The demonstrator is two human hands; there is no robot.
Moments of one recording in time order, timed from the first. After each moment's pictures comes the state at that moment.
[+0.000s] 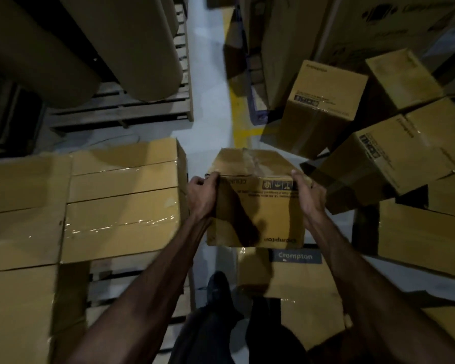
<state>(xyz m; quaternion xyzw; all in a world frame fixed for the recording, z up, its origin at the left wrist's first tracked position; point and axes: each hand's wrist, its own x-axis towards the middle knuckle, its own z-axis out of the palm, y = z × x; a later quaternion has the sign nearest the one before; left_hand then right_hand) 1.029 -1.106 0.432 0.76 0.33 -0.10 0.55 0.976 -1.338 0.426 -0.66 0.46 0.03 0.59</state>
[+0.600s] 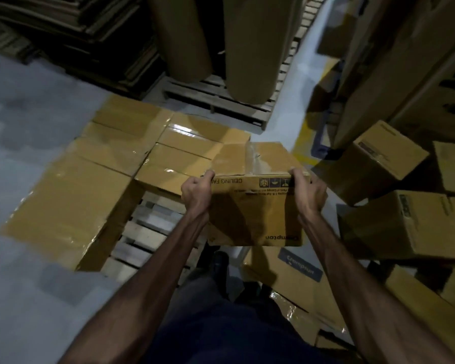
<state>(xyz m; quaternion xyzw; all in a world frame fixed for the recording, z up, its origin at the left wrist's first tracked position) 0.808 -0.988 0.590 0.61 0.49 0.11 0.61 0.871 -1.208 0.611 -0.81 0.25 0.04 0.54</state>
